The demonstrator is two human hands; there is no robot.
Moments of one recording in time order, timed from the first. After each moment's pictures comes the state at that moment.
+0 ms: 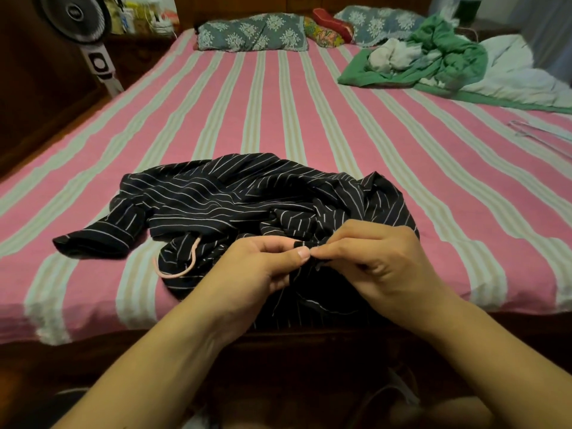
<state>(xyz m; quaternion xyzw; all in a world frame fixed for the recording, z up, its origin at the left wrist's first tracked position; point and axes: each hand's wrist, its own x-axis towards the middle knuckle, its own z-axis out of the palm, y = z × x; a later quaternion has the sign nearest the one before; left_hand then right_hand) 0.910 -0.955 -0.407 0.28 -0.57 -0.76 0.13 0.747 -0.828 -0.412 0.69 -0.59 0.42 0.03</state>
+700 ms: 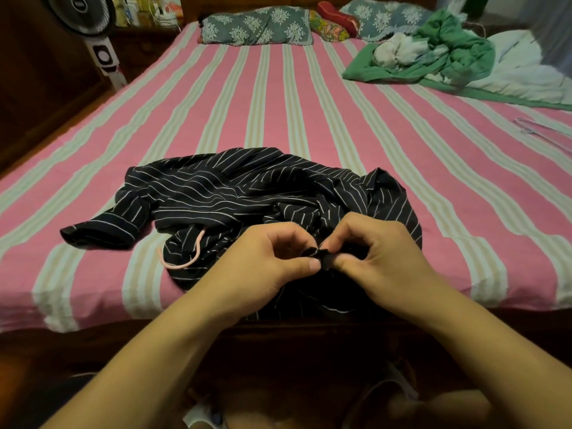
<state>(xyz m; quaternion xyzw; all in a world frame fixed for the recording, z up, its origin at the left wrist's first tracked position) 0.914 -0.960 -0.401 0.22 -0.76 -0.60 0.12 0.758 -0.828 -0.407 0.57 -0.68 0.44 -0.11</state>
